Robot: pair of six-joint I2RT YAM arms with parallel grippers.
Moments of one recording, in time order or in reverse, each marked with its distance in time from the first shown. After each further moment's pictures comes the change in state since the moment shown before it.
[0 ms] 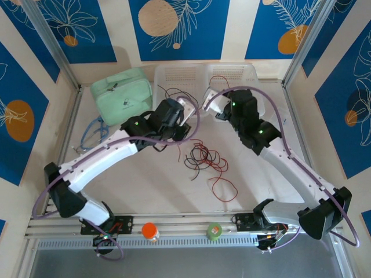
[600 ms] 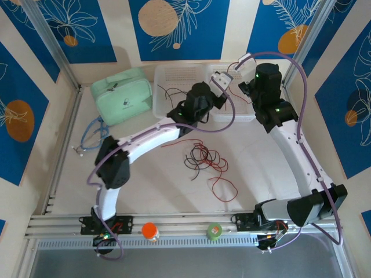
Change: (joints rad) left arm 0.006 0.531 0.281 0.975 -0.087 0.306; right arm -0.258 0.121 0.229 -0.084 0.045 0.311
